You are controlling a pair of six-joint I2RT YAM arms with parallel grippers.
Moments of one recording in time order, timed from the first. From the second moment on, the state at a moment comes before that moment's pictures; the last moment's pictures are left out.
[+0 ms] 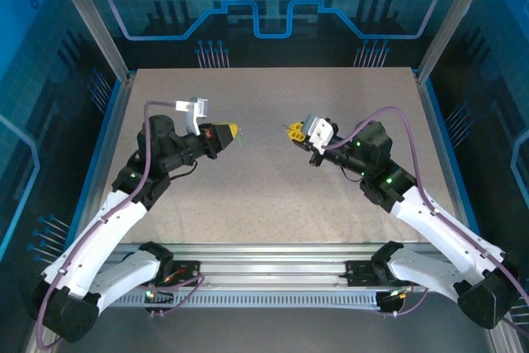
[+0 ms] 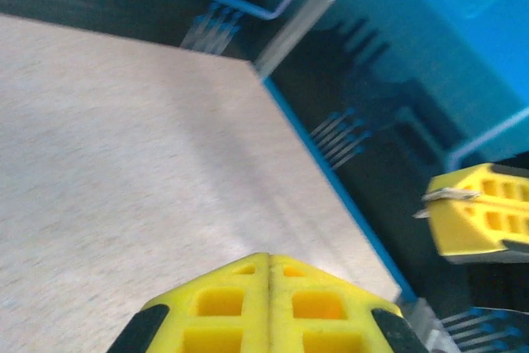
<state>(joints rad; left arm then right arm) -0.39 0.93 0.89 -0.21 0.37 -0.58 0.59 0.98 0.84 0.02 -0.31 -0.38</state>
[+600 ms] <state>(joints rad) -0.37 1.24 0.75 -0.31 -0.07 -0.56 0.54 0.98 0.61 0.08 -0.15 -0.12</state>
